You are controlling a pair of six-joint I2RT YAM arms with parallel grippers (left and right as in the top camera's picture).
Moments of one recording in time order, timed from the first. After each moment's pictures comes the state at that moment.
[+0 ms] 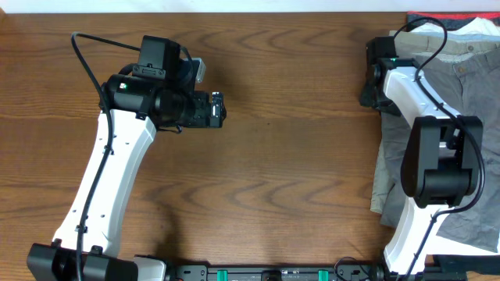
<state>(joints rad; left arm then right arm) -0.19 1.53 1.48 -1.13 0.28 -0.15 0.03 2.12 1.54 -0.80 0.41 0.46</state>
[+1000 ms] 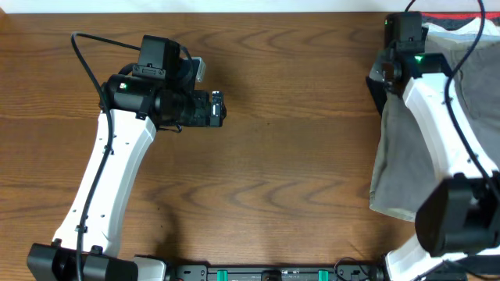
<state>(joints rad) -0.19 1.53 1.48 -1.12 0.28 -0.15 0.08 1.77 1.54 -0.72 0.33 0.34</state>
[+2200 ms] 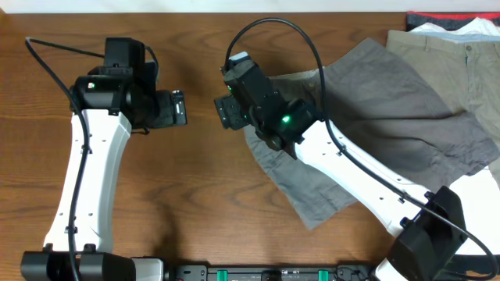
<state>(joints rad) -0.04 1.52 1.48 -1.18 0.05 -0.15 0.77 1.77 1.54 -0.56 0.17 0.30</state>
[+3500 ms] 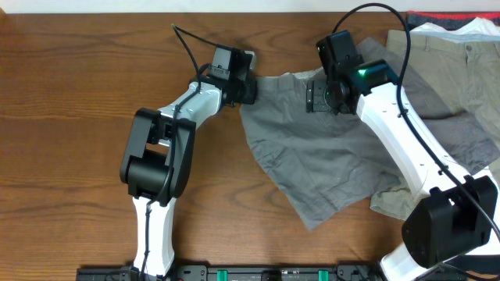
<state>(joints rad) -0.32 2.22 1.49 -0.24 0.28 -0.16 0.35 1.77 1.54 -0.99 0.14 0.38</state>
